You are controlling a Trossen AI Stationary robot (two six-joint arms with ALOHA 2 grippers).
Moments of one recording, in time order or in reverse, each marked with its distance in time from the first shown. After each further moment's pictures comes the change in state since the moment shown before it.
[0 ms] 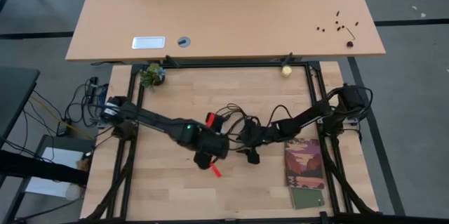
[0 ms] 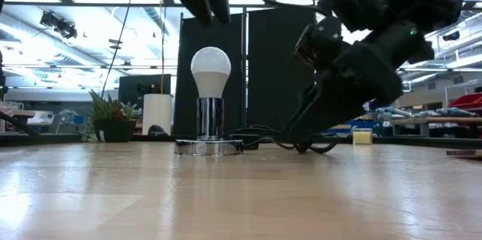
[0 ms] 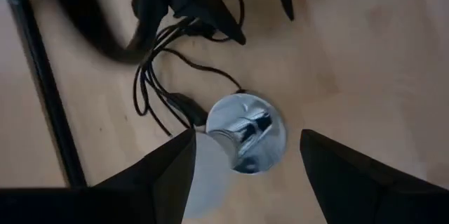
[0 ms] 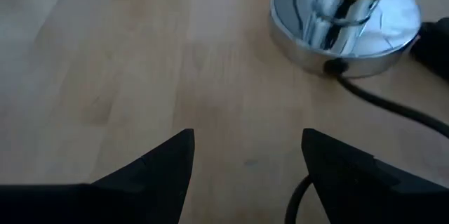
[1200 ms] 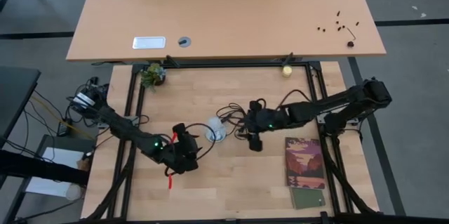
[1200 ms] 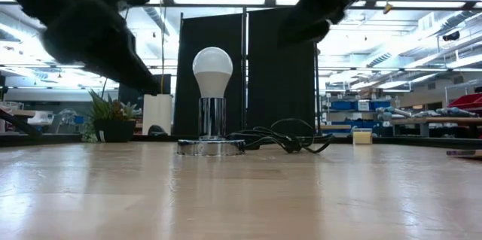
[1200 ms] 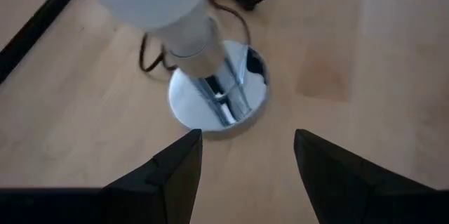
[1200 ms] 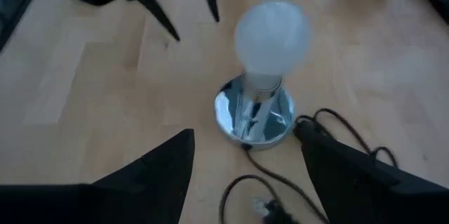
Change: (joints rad) left arm -0.224 -0.363 -0.952 0.829 -0.347 -0.693; right arm -0.029 -0.323 0.277 -0.591 0.097 -0.045
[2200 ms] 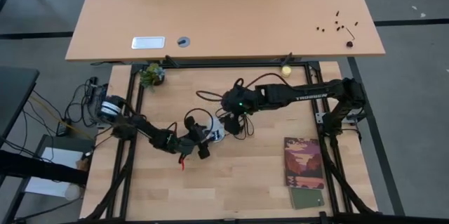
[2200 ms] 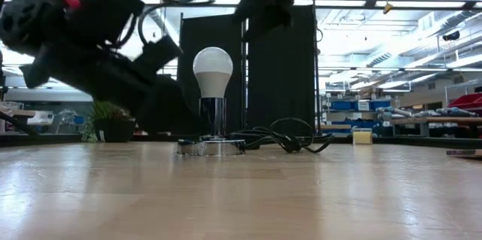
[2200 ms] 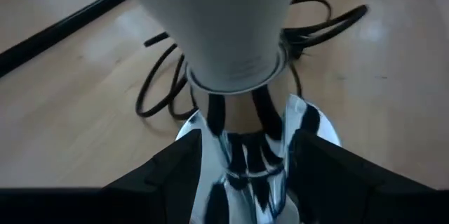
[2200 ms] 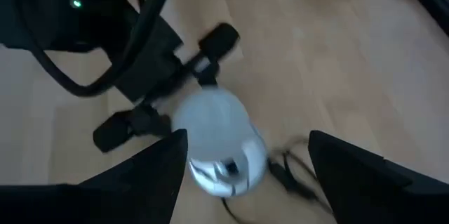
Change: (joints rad) left arm 0.218 0.322 -0.262 1.065 0.009 0.320; right arm -0.169 0.264 0.507 -0.350 -0.105 0.100
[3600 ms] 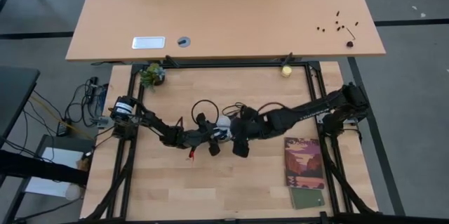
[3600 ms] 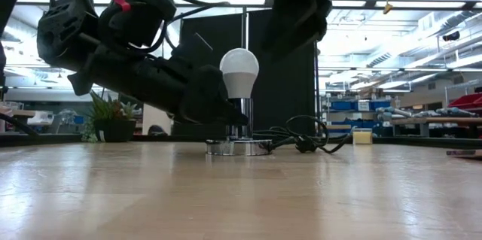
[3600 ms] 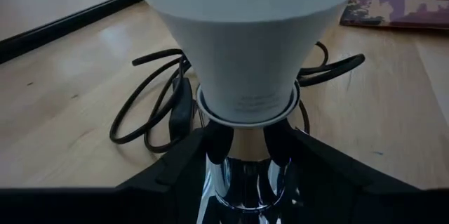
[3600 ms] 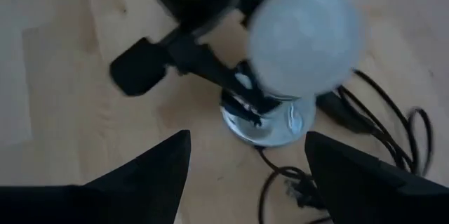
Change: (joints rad) left arm 0.112 0.140 0.110 0.201 0.145 0.043; right arm 0.216 0.009 -0.114 -0.114 0.210 0.242
